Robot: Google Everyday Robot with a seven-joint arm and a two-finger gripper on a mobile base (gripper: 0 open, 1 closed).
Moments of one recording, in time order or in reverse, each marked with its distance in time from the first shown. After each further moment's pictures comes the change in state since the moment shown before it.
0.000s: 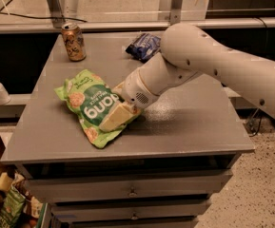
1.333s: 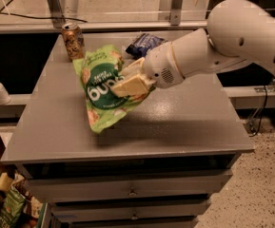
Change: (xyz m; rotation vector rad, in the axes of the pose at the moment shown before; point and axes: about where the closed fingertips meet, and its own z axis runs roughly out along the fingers) arm -0.044 0.003 -0.092 0.100 -0.250 0.038
